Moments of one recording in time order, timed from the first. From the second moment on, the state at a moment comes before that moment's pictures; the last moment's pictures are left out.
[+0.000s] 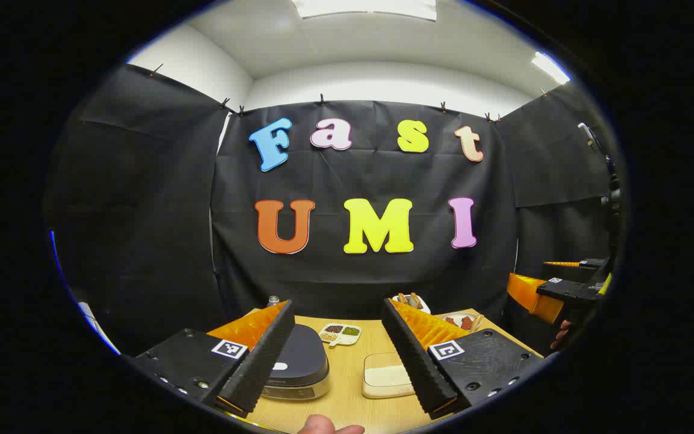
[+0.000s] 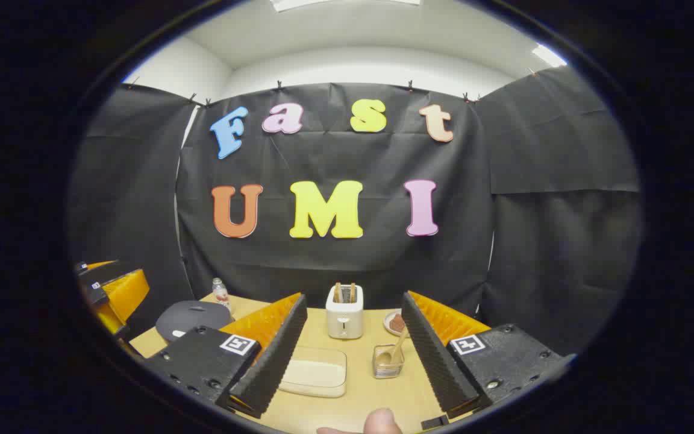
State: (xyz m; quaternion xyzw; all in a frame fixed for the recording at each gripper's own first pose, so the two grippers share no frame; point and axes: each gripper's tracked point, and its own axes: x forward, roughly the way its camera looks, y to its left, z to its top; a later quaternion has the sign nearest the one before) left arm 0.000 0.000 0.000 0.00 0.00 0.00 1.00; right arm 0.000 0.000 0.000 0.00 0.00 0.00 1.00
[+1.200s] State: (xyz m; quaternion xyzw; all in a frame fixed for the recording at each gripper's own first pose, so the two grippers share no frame) left arm -0.014 0.024 -0.012 0.00 0.02 0.04 1.00; right arm -0.016 -0.009 -0.014 0.02 0.01 0.01 1.00
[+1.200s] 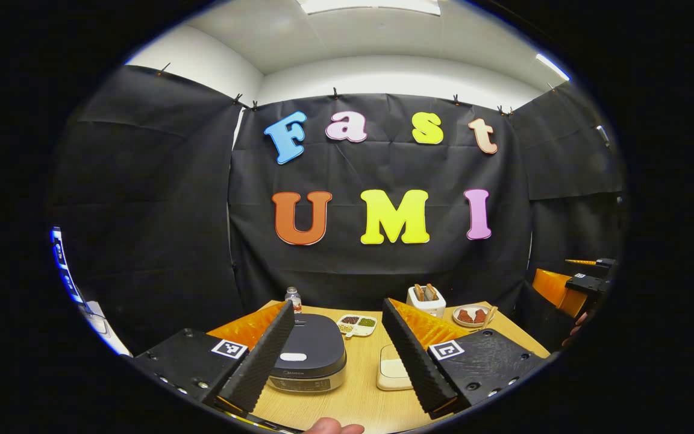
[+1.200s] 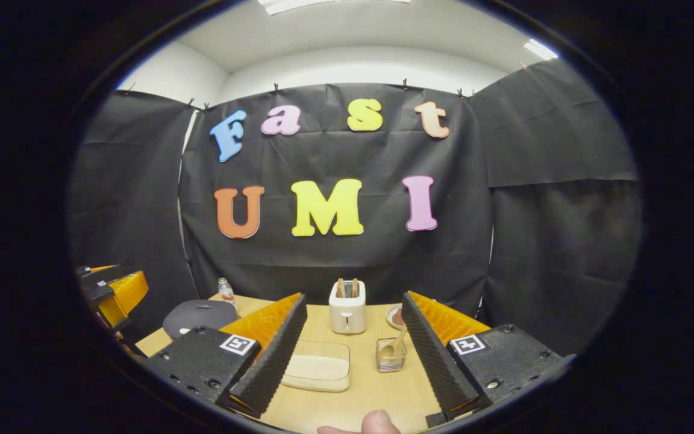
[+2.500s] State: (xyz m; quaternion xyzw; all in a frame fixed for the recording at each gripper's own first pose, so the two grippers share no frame) left arm 0.033 0.096 -0.158 -0.12 0.36 0.04 0.92; right arm 0.088 -0.022 -0.041 0.03 0.05 0.01 1.00
